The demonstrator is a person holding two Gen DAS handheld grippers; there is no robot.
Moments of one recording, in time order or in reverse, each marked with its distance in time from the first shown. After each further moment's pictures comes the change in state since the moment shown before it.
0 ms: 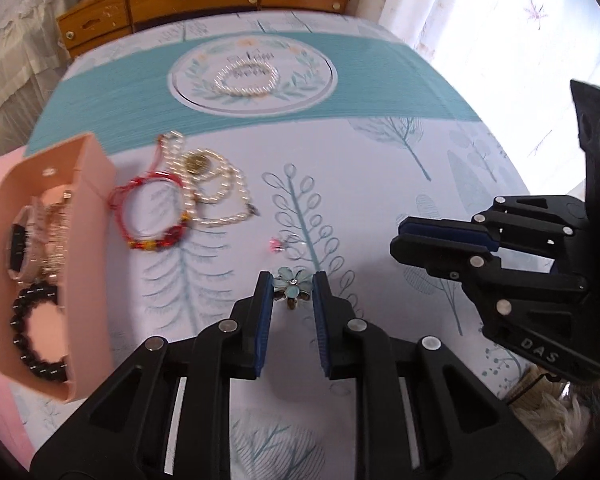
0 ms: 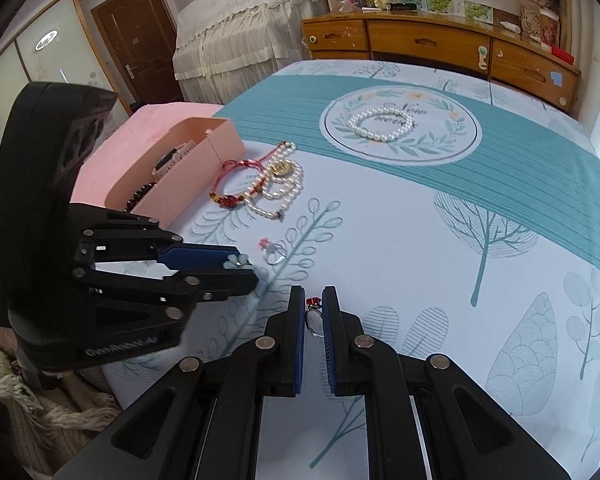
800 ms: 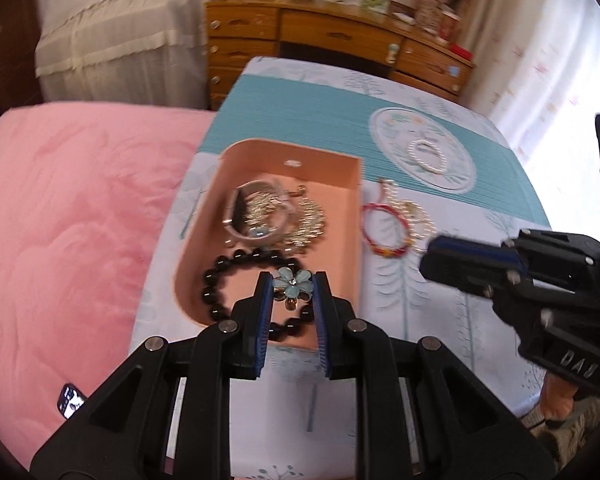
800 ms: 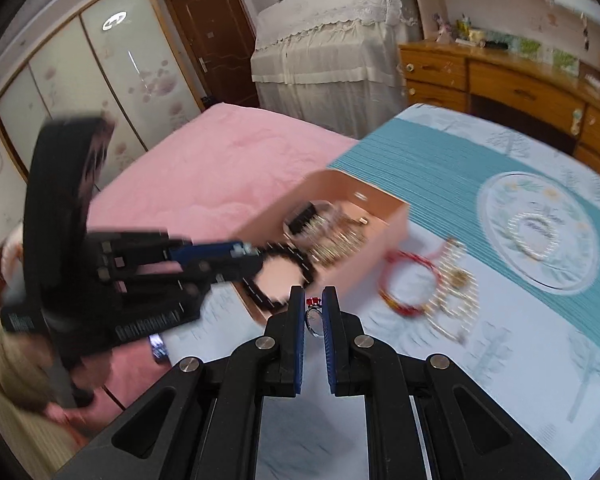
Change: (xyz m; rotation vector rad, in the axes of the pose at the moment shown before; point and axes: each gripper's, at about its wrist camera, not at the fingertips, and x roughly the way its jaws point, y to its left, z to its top) left arm -0.100 0.150 -0.045 -0.354 -0.146 0.214; right arm 0.030 0.149 0.101 -0.124 -0.020 0.241
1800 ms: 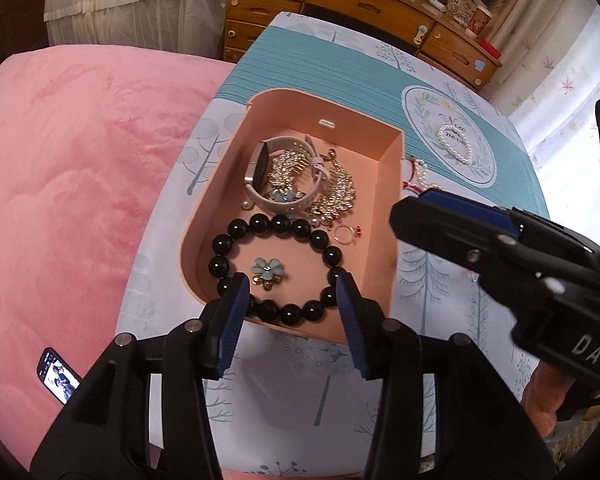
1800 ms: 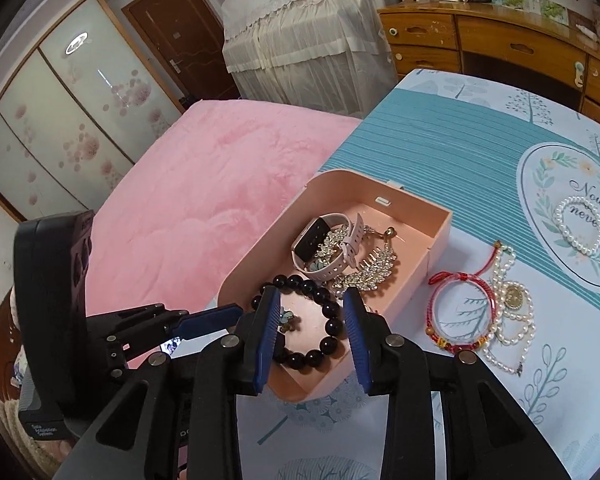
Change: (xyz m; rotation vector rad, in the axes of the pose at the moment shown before) left arm 0.042 0.015 0.000 -0.114 0.132 -0.023; right arm 0.054 -0.004 0.030 0.135 0.058 -0.003
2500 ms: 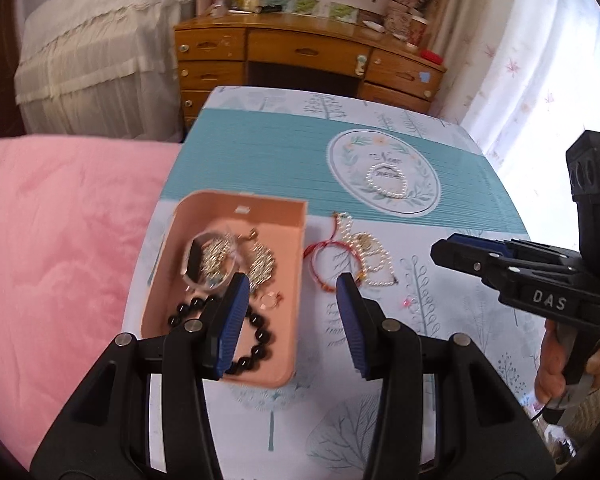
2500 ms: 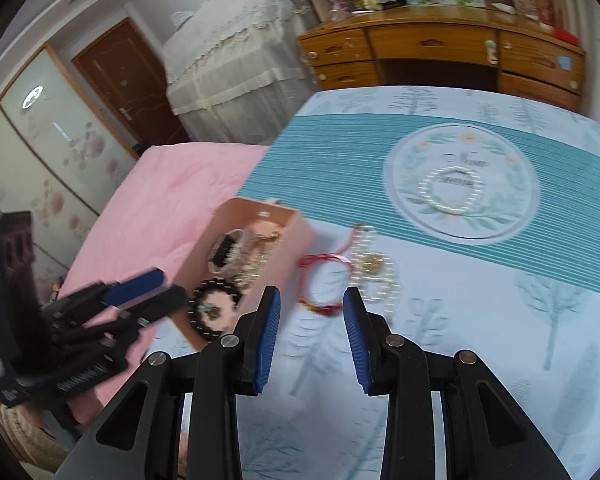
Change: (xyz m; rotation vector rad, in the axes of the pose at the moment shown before) left arm -0.057 -0.077 0.025 0.219 -0.166 -0.032; right arm -0.106 -0.096 -0.031 0.194 -0.081 -0.163
